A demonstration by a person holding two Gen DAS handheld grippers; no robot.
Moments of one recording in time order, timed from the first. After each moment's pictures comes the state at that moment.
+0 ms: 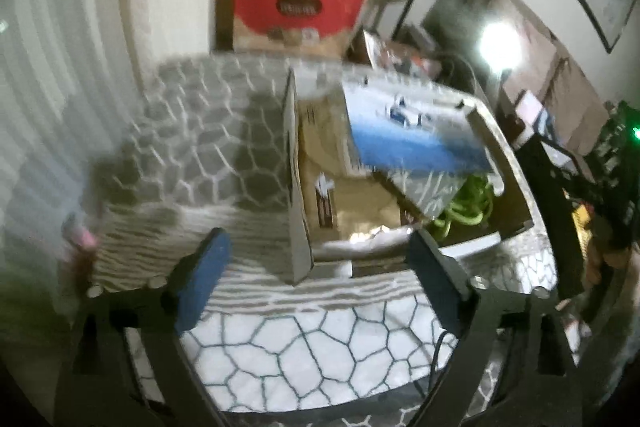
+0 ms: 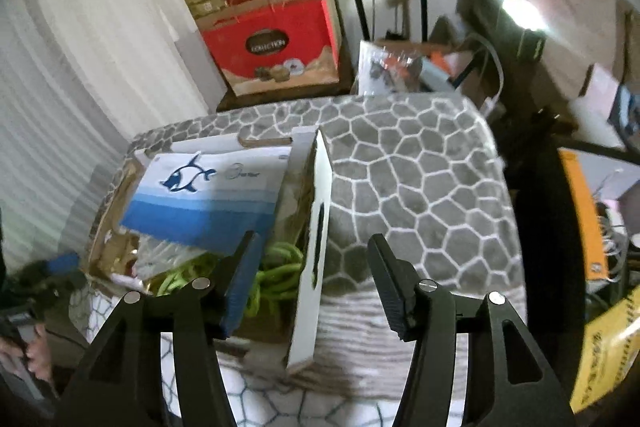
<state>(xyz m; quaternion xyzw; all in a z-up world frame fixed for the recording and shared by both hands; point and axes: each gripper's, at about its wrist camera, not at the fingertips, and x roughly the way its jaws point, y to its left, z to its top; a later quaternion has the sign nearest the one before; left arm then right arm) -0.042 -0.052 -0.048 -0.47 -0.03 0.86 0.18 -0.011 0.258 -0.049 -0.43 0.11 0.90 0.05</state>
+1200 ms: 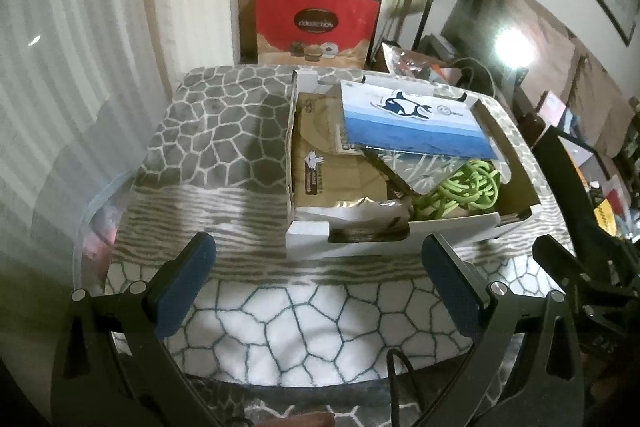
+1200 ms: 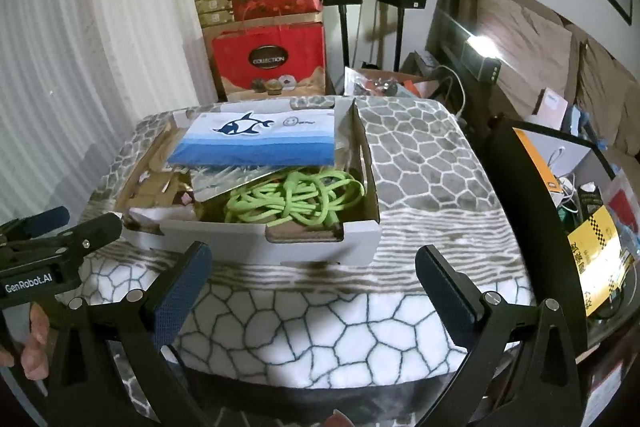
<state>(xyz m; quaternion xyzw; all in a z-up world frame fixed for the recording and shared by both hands) -0.001 -0.030 -0.048 -0.45 -0.01 0.88 0.13 0.063 0.157 -0.057 -0.38 0.07 0.91 0.12</state>
